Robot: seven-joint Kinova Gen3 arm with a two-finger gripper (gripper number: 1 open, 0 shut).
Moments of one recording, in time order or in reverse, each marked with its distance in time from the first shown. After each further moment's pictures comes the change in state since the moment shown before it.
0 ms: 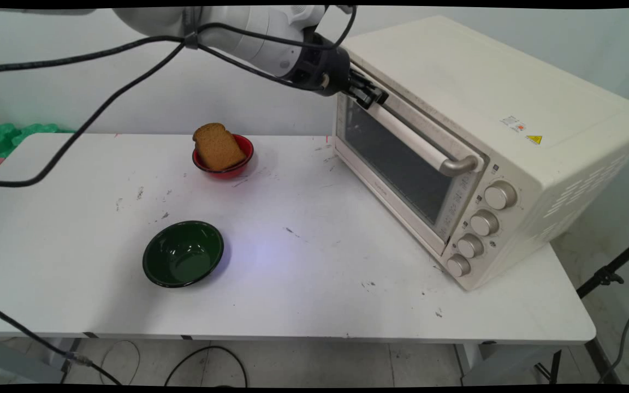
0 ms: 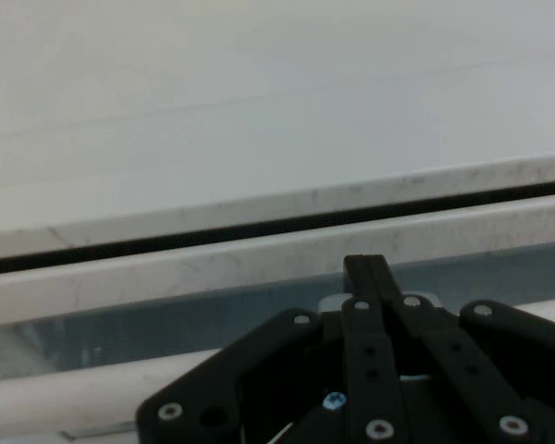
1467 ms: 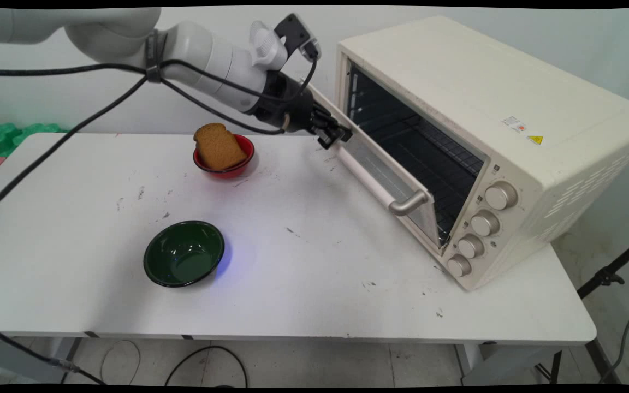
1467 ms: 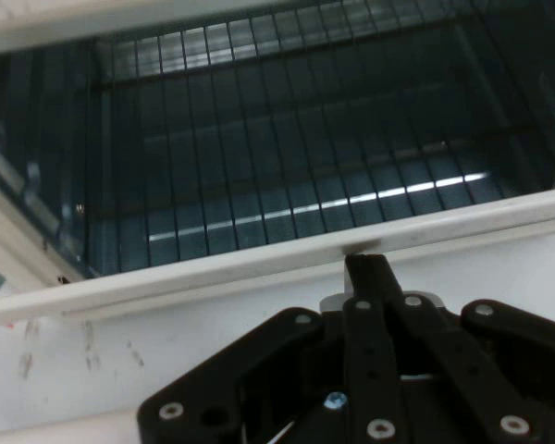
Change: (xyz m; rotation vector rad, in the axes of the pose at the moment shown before) arm -0.058 0.008 -0.027 -0.010 -0.106 0.048
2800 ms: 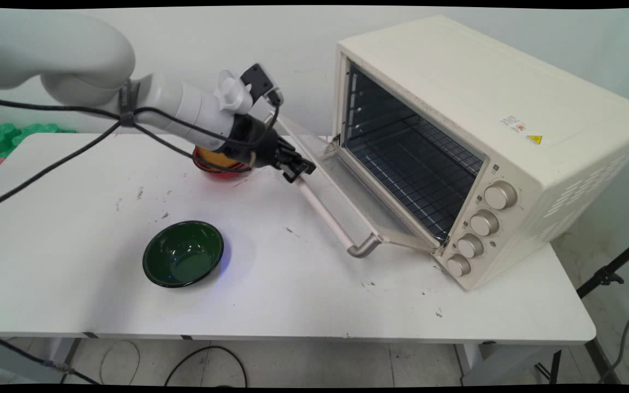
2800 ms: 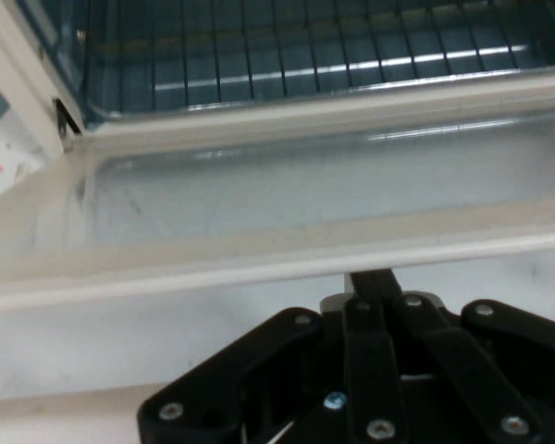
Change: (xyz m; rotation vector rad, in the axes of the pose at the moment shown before) arm -0.076 -0.003 -0.002 0.021 -0.071 -0.075
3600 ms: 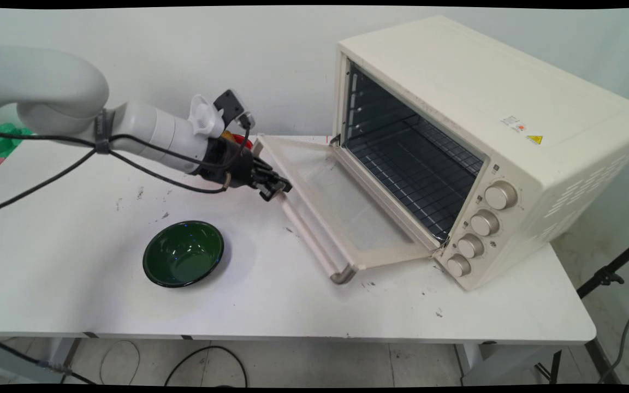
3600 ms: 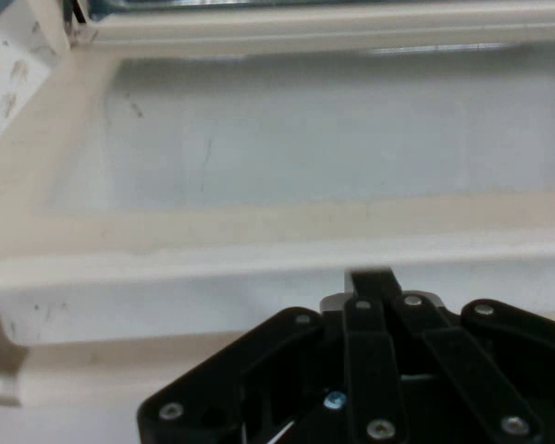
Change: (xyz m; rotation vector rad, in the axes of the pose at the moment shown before) arm -0.056 -0.010 -0.004 -0.008 -0.013 -0.062
